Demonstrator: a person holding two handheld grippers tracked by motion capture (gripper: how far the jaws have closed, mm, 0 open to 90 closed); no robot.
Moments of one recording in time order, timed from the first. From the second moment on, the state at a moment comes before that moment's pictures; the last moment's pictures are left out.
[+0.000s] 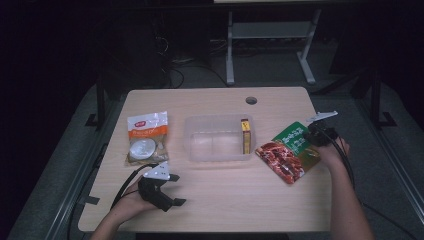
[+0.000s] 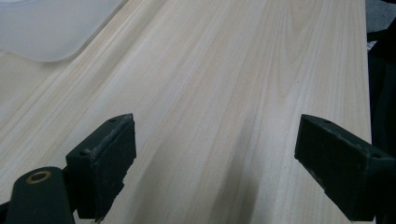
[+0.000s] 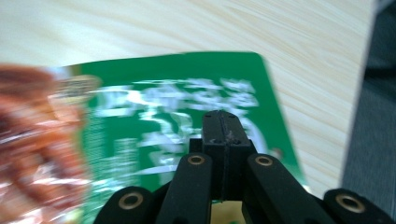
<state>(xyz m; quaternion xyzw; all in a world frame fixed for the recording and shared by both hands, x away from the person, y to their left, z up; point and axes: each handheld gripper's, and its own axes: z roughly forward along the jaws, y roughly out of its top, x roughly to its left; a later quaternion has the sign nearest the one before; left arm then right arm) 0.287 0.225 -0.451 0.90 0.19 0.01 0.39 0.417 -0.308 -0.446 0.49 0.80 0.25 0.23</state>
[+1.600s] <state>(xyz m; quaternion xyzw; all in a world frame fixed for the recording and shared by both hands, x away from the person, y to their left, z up) 0.286 0.223 -0.451 0.90 0.18 0.01 0.40 0.396 -0.285 -0.460 0.42 0.85 0.24 0.19</state>
